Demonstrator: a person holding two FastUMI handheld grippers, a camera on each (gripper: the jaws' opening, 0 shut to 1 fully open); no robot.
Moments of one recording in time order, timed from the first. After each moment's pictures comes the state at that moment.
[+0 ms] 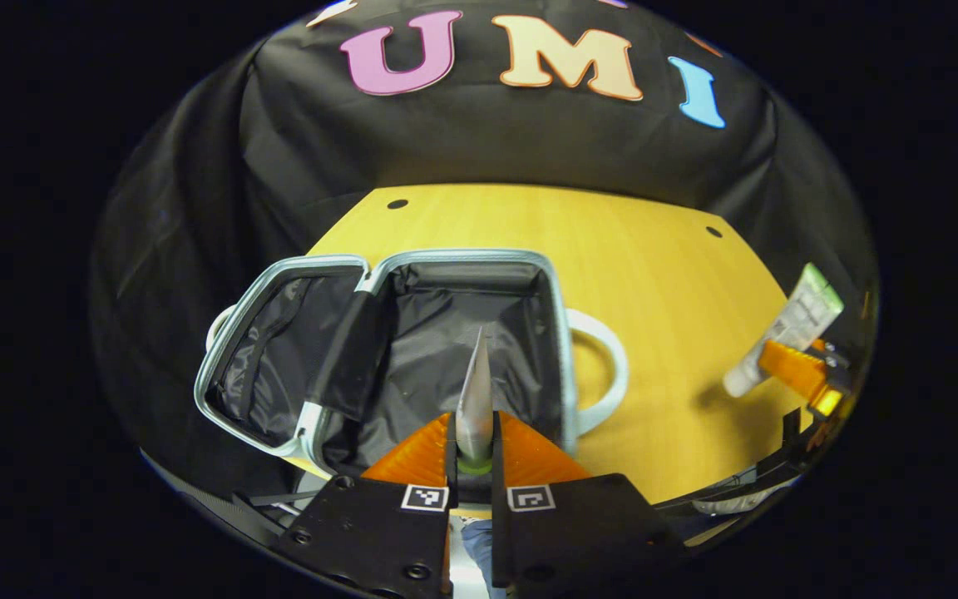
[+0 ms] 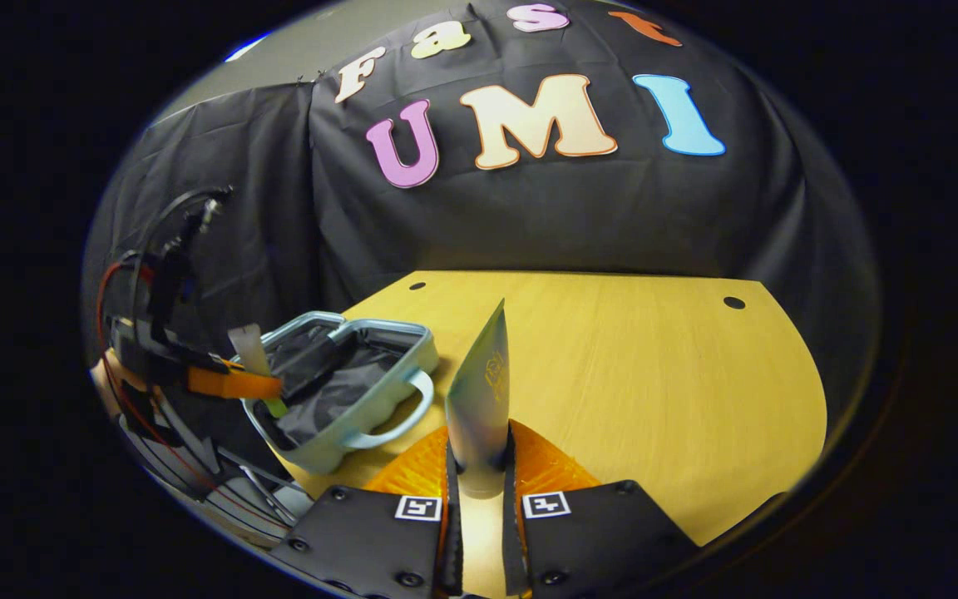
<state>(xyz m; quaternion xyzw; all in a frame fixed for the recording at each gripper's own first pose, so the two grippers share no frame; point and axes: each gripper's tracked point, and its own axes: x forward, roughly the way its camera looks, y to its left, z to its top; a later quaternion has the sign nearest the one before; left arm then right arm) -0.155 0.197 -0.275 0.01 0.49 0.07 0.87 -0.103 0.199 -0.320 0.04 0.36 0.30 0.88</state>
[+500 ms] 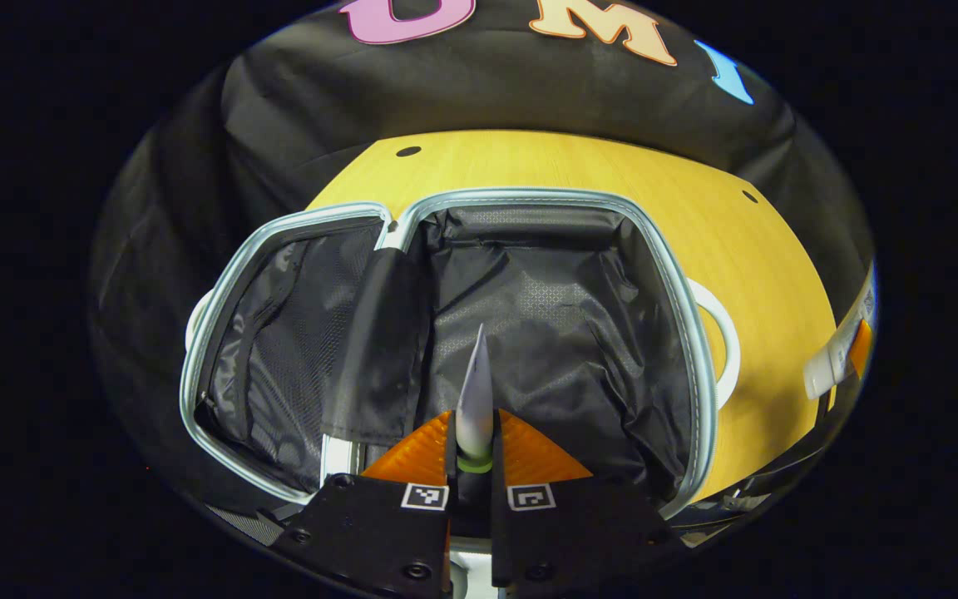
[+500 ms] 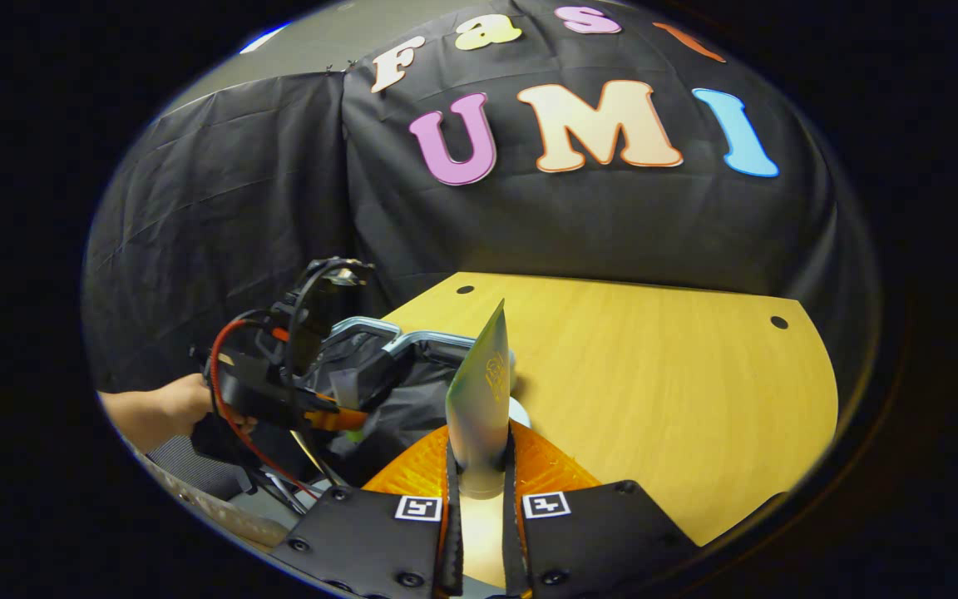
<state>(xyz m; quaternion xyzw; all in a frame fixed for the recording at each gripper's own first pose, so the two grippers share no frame) -0.141 0.257 -0.340 0.01 0.55 0.05 0.83 -0.133 0.320 -0.292 0.04 0.36 0.35 0.86</state>
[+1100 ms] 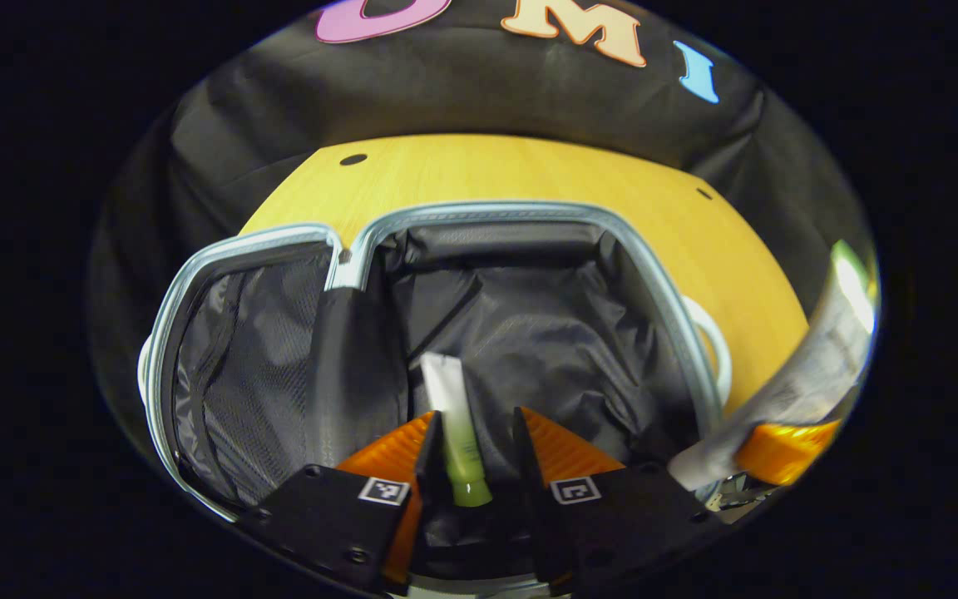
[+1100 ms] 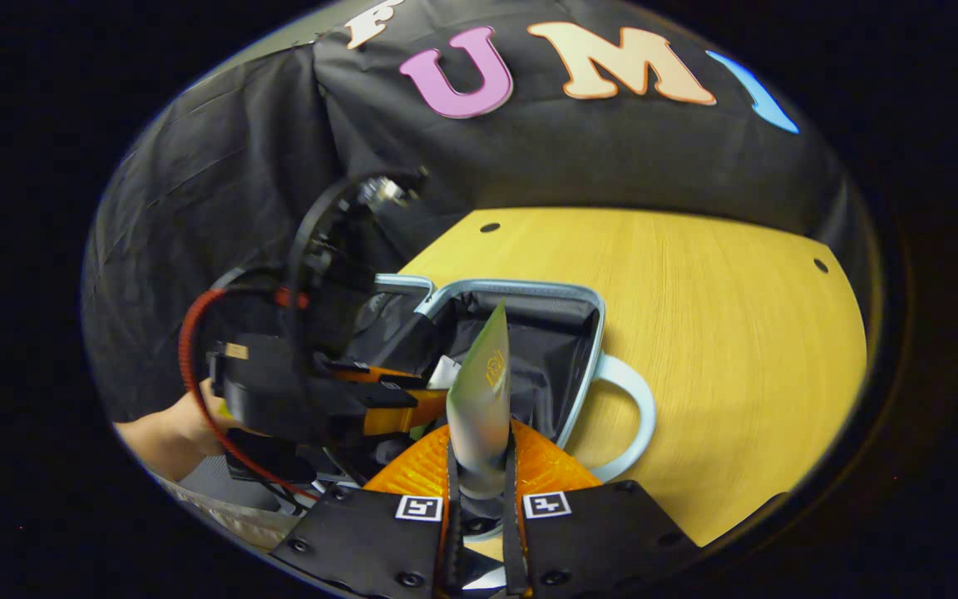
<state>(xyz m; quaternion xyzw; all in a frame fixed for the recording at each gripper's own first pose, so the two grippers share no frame) -0.100 0.258 -0.339 -0.02 0.52 -0.07 0.85 -0.173 0.419 -0.367 0.04 0.51 0.31 0.81</state>
